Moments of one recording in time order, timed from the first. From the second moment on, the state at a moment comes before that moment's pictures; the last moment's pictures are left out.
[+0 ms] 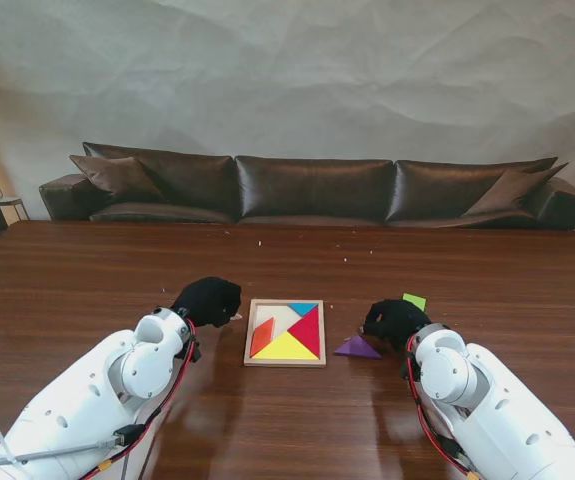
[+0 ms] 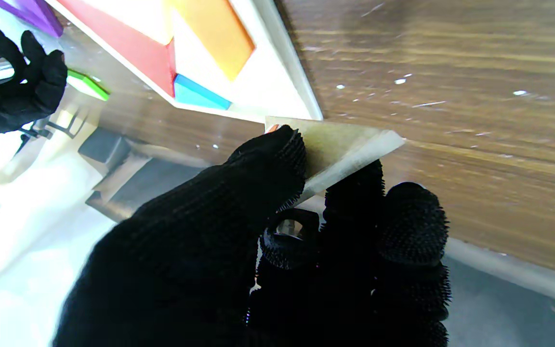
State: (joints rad) left arm 1.26 -1.11 -0.97 -1.27 0.64 -0.11 0.11; right arm -1.33 -1.11 1.09 -1.28 -0.52 0.11 0.05; left_hand 1.06 -0.84 0.89 -0.19 0.88 0.11 1.14 0.70 1.03 0.19 1.13 1.45 1.08 0.25 0.60 0.98 0.73 0.27 1.31 0.70; right_hand 0.27 -0.61 1.16 -0.12 0.78 0.02 0.69 0.35 1.02 0.07 0.73 0.51 1.25 0.04 0.91 0.73 0.75 0.22 1.41 0.80
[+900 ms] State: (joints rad) left arm 1.14 -1.20 -0.70 -1.22 0.58 0.14 0.23; right arm -1.34 -1.11 1.10 -1.28 -0.52 0.11 0.04; left_hand 1.05 -0.83 0.96 -0.19 0.85 0.11 1.17 0.73 1.02 0.20 1.13 1.46 1.08 0.26 0.65 0.98 0.71 0.30 1.36 0.70; right_hand 0.27 -0.61 1.16 -0.12 0.78 0.02 0.69 0.35 1.02 0.07 0.73 0.51 1.25 0.04 0.91 0.73 0.75 0.22 1.41 0.80
